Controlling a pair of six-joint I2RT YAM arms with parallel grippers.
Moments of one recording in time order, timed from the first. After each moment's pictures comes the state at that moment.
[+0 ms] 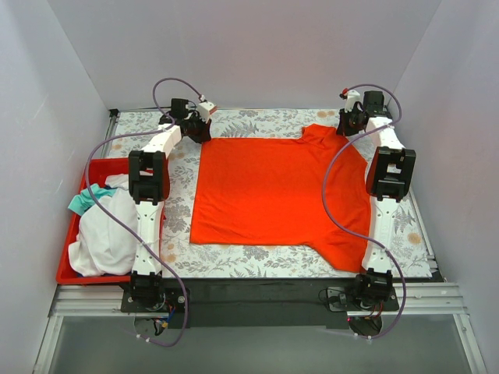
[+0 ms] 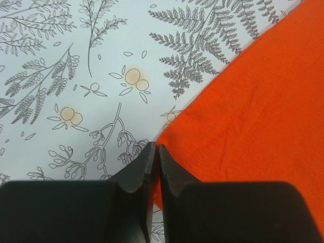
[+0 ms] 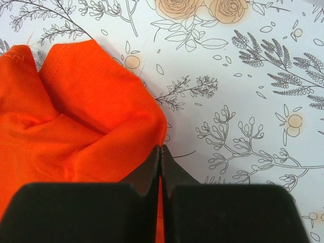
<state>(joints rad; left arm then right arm) -0.10 2.55 2.16 -0.43 0.53 0.46 -0.09 2.54 2.23 -0.52 -0.48 -0.33</state>
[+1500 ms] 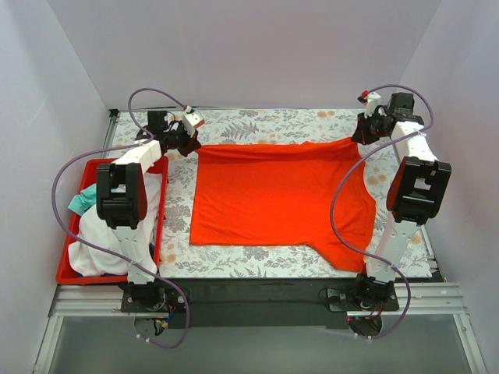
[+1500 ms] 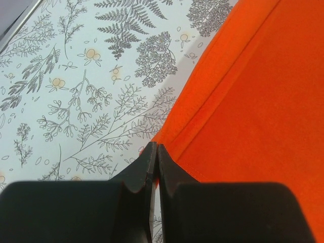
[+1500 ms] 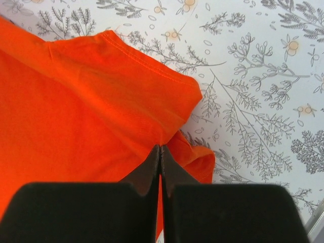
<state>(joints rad) -0.03 2.02 1.46 -0.17 0.71 0.65 -0.18 2.04 1.74 -0.58 -0.62 -0.48</state>
